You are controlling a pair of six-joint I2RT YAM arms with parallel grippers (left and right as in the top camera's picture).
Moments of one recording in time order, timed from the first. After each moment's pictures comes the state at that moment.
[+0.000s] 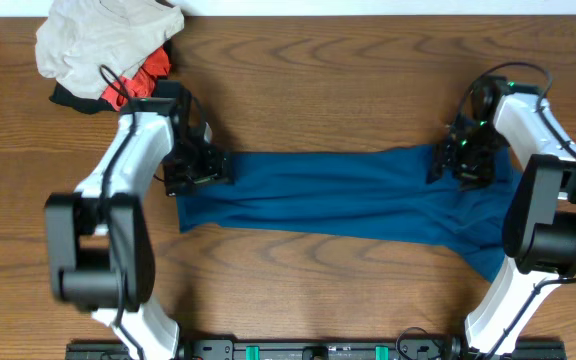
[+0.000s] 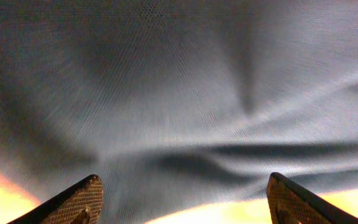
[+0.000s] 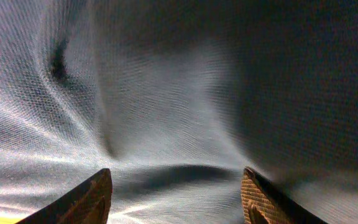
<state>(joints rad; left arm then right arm) -0.04 1.83 1.31 -1.08 0.26 -0.17 -0.12 2.07 1.51 -1.21 -0.14 0.09</state>
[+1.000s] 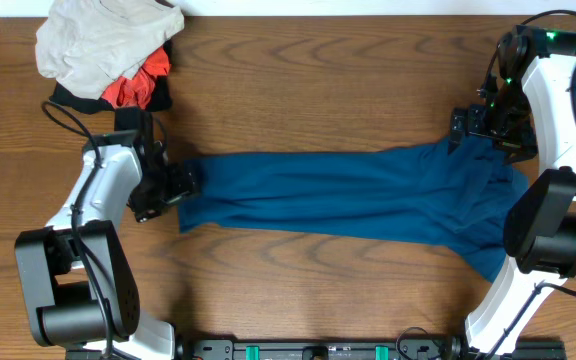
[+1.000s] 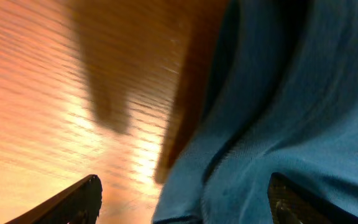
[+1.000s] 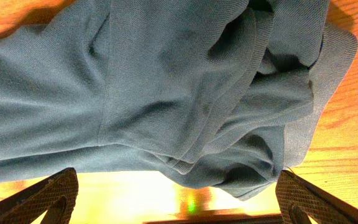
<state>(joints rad) 0.11 1.72 1.06 -0.89 0.15 -0.30 -0.13 2.07 1.89 -1.56 -0.02 0.13</state>
